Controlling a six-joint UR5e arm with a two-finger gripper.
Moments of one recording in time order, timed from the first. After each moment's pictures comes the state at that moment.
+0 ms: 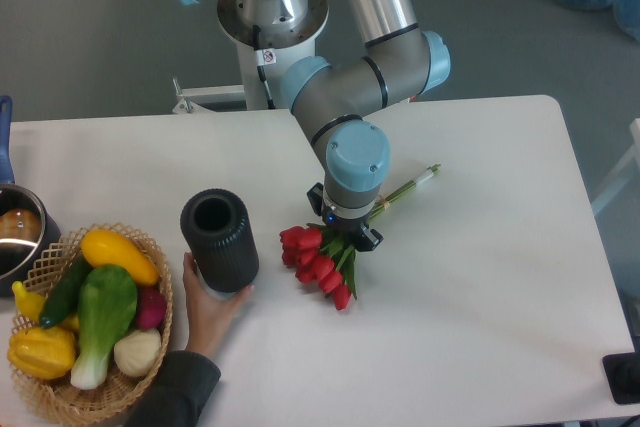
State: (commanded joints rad) arm 2.46 -1.95 -1.81 -1.02 1.58 1.21
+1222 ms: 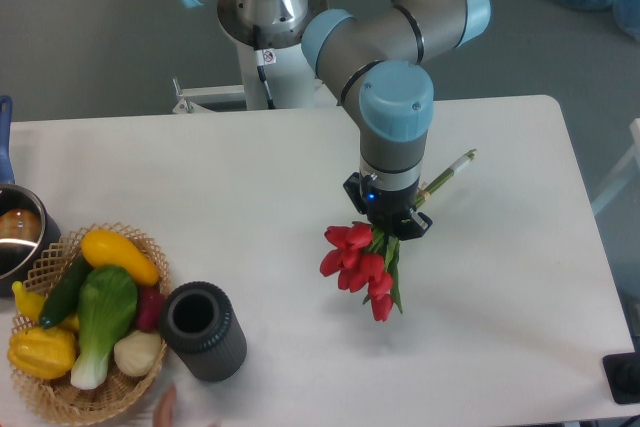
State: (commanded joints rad) arm 2.51 -1.88 -1.58 -1.12 1.58 1.21
